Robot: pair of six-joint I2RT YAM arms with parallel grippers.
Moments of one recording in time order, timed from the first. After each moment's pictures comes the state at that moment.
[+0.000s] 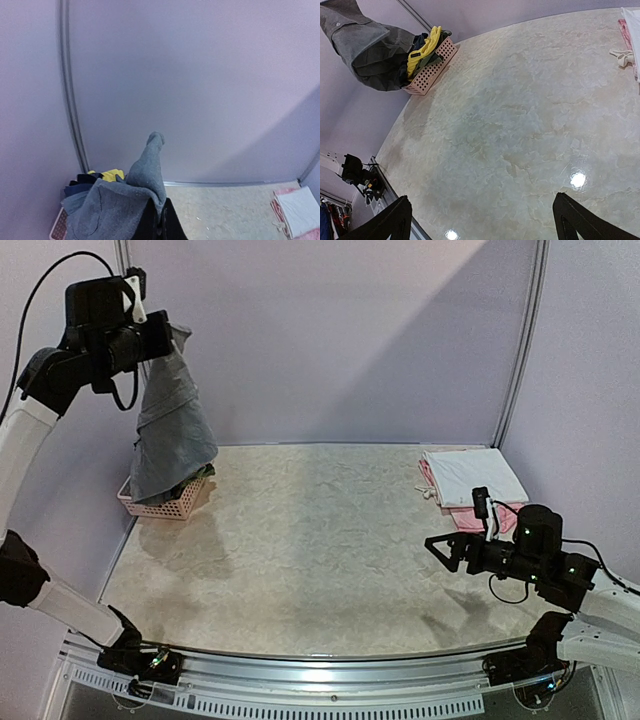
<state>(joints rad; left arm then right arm) -0.53 1.40 1.95 -0.68 -0.58 -0.19 0.68 0.66 0.35 -0.06 -0.16 0.61</state>
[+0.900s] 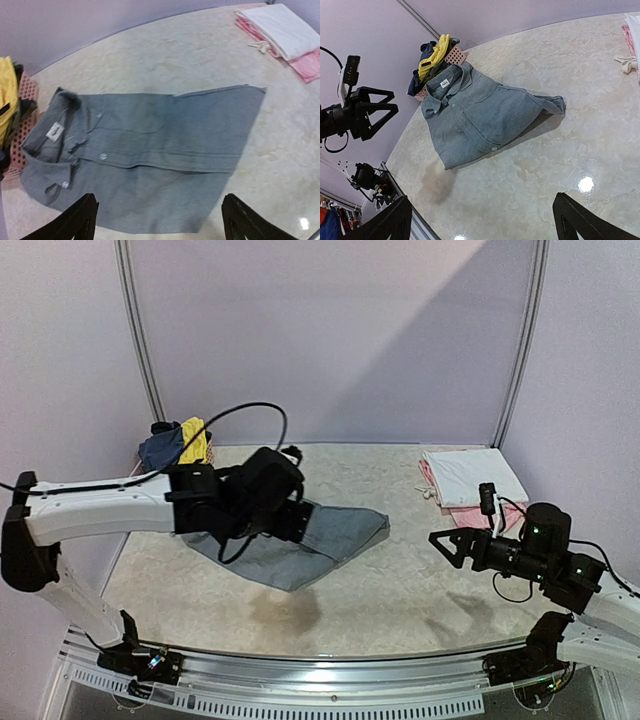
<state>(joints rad) -1.11 1.54 1.27 -0.60 -0.60 -0.45 0.68 0.60 0.37 -0.08 -0.17 0.65</state>
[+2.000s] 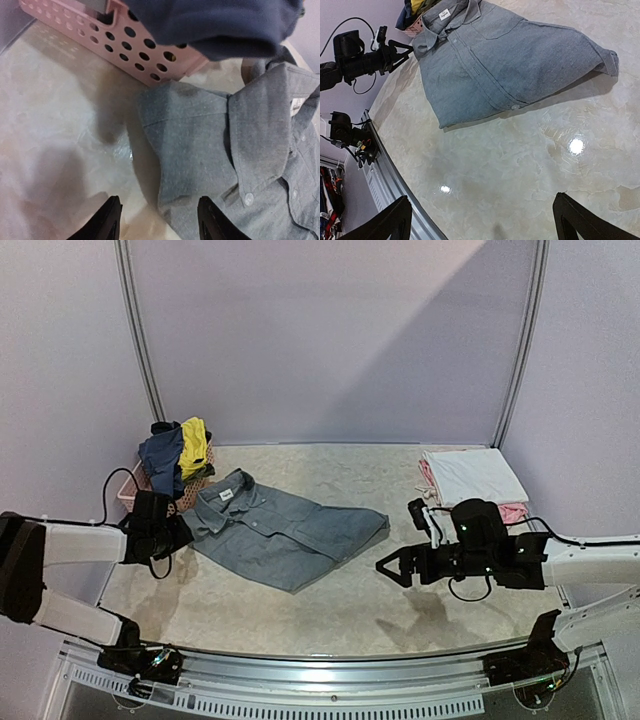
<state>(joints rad) -0.21 1.28 0.42 0.06 -0.24 -0.70 0.91 1.13 0.54 0.01 -0.14 0.61</state>
